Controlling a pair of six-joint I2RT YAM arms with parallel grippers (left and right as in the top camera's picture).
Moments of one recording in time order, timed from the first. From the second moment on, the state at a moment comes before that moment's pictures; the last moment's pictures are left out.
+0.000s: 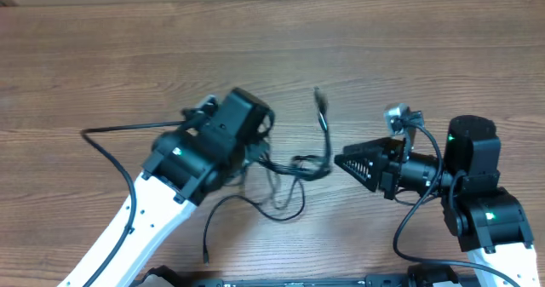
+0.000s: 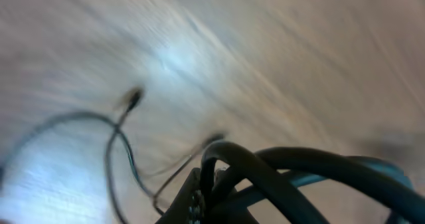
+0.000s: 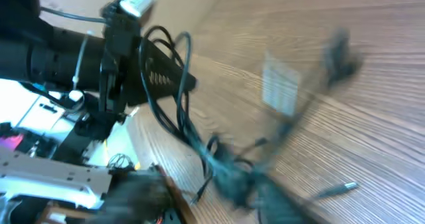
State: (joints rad) left arm -0.61 1.31 1.36 -1.15 -0.15 -1.26; right arm 0.11 0.86 0.85 -0.59 -0.98 0.20
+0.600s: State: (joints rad) left arm -0.60 1.31 1.36 -0.90 -0.05 -0.85; right arm 0.11 0.95 0.85 -0.59 -0.95 0.23
